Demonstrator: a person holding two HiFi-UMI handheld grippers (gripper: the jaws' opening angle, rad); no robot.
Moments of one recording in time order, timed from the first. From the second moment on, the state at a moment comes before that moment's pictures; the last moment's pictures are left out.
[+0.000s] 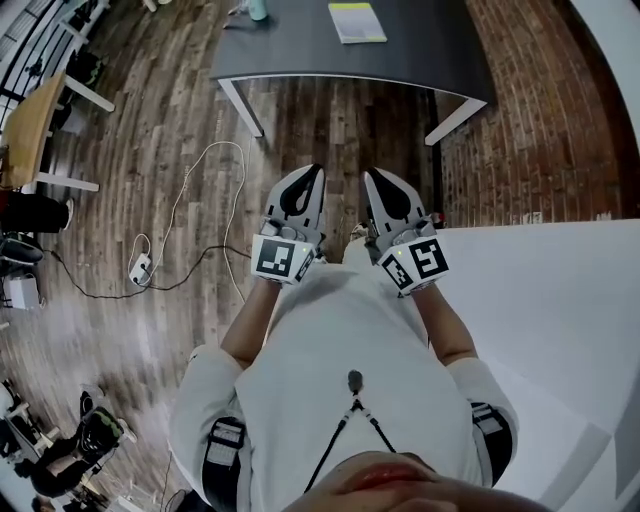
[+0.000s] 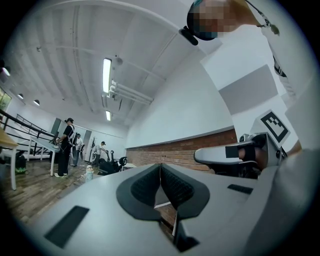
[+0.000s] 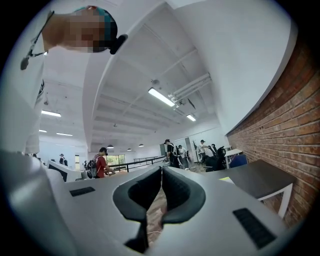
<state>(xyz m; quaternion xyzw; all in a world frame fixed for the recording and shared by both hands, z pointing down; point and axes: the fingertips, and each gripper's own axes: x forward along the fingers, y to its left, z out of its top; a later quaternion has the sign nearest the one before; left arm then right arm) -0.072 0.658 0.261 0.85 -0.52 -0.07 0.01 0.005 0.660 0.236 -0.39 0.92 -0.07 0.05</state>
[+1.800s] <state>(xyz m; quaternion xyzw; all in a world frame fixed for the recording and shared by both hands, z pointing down) -0.015 0.320 0.269 0.83 -0.55 -0.05 0.01 0.049 0.309 0.266 -0.34 0.93 -0.11 0.02</state>
